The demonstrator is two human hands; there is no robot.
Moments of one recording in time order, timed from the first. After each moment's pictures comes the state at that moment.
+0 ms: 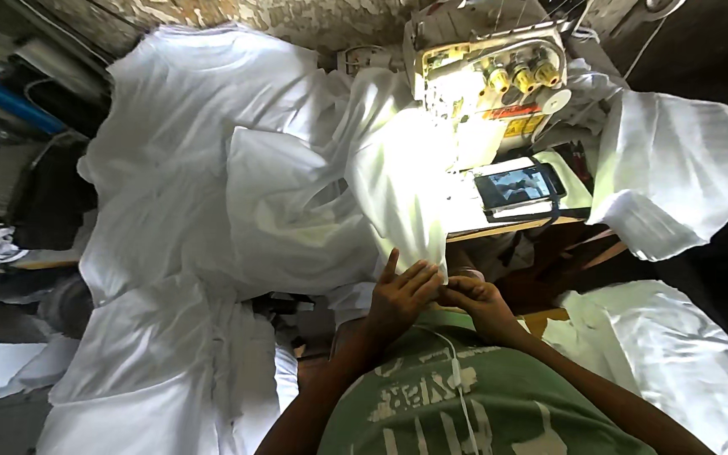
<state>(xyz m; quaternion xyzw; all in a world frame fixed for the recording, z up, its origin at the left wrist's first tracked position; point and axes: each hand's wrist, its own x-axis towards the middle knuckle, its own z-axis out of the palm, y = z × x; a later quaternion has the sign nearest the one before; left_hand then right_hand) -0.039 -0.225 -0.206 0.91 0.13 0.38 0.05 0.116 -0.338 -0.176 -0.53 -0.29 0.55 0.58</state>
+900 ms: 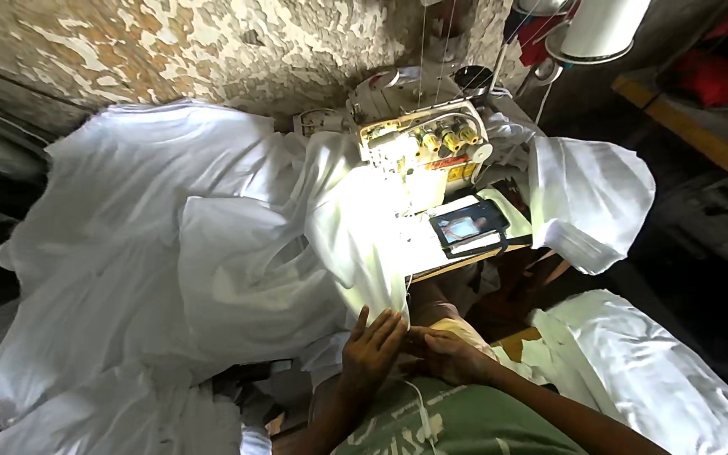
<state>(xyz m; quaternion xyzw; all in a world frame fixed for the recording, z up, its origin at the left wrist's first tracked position) -0.040 -0.223 -0.224 0.91 0.14 0.38 0.05 0.127 -0.341 -0.203 -0.27 -0.16 0.76 0.57</state>
